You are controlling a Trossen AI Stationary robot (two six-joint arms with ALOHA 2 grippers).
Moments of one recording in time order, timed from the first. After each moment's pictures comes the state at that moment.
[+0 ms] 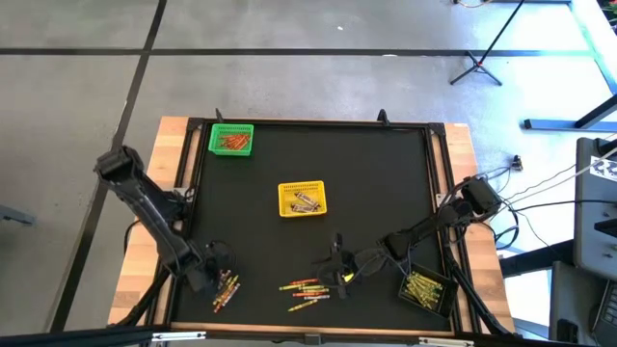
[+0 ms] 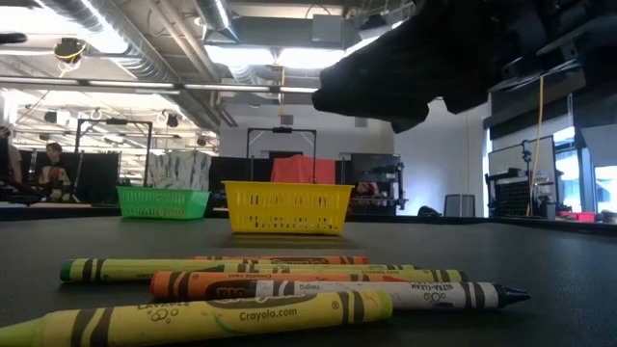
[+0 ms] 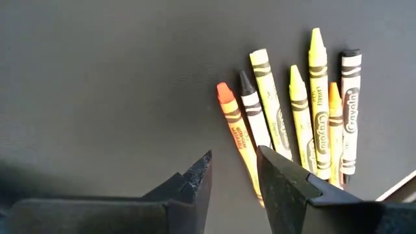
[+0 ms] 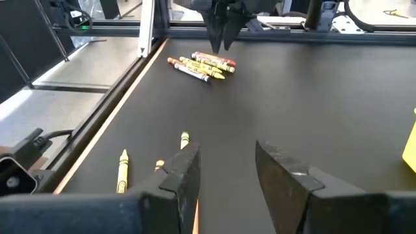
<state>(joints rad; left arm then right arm) -0.92 1.45 0.73 -0.65 0.00 -1.72 0.51 1.87 0.82 0.73 0.32 0.15</state>
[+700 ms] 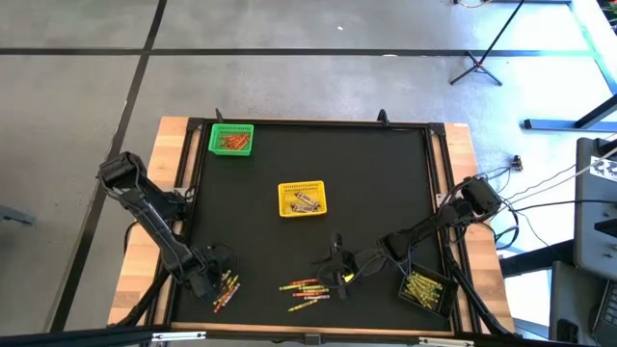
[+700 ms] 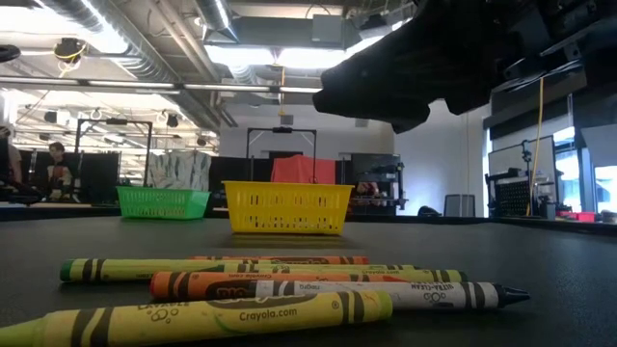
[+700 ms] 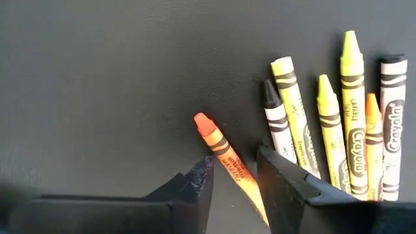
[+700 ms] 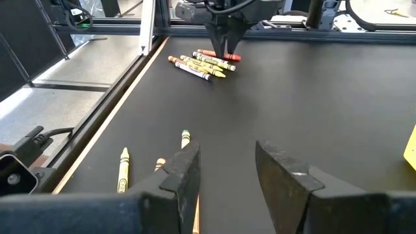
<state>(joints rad) -0.94 1.53 0.74 -0.64 -0.04 -1.71 0.51 1.87 0.82 0.72 0.32 0.14</state>
